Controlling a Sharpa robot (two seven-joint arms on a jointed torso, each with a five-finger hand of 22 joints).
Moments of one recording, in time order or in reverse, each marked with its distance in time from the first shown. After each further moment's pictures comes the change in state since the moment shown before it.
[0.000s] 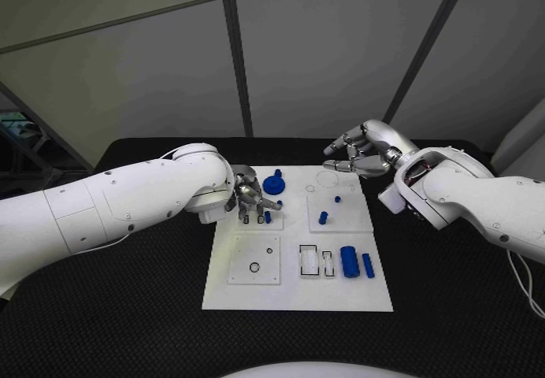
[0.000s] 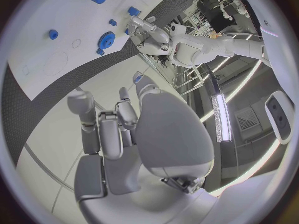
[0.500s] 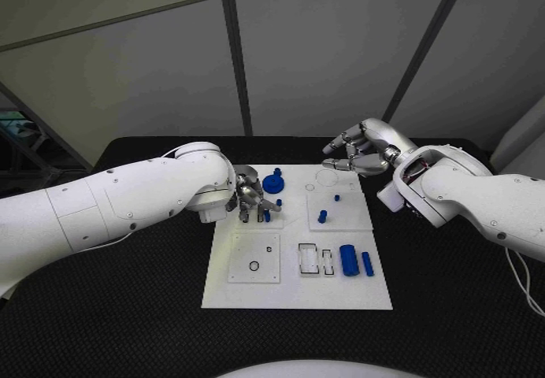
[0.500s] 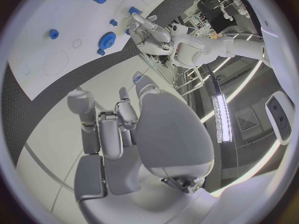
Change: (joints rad) left arm 0.000 0.010 0.000 -0.004 -0.001 0.033 -0.001; left_hand 0.034 0.026 0.010 -0.010 0.004 -0.004 -0.004 0.023 0.028 0.000 0.000 0.000 0.006 0.000 0.000 -0.004 0.004 0.000 0.000 0.000 0.000 0.007; right arm 0.000 0.005 0.000 -0.006 -0.005 0.003 -0.006; right_hand 0.000 0.000 0.000 0.000 0.006 0.000 0.000 0.000 0.000 0.000 0.000 0.000 -0.001 0.000 0.000 0.000 0.000 0.009 0.004 -0.004 -0.004 -0.003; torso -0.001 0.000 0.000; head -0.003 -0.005
